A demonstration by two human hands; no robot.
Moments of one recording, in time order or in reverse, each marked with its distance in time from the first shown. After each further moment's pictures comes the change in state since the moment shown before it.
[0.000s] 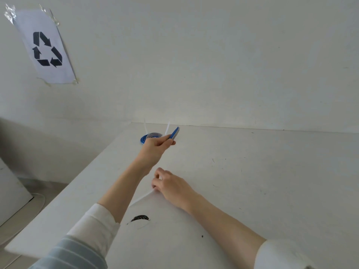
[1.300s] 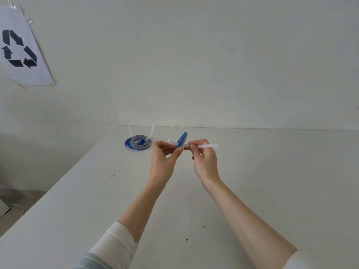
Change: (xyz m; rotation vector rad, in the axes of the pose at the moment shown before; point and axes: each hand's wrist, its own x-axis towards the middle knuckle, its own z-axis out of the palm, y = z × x) left_hand -0.017 0.000 0.082 -0.192 0.241 0.108; right_hand -0.031 0.060 -0.075 0.843 0.799 0.647
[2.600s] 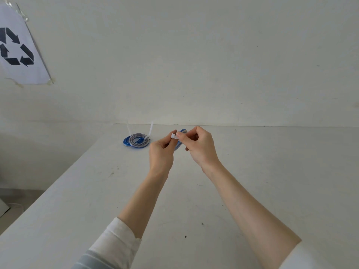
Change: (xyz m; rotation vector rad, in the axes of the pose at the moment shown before) left_hand 0.003 0.023 0.006 -0.073 -0.074 -0.047; right_hand 0.012 -0.046 -0.002 -0.020 -0.100 -0.012
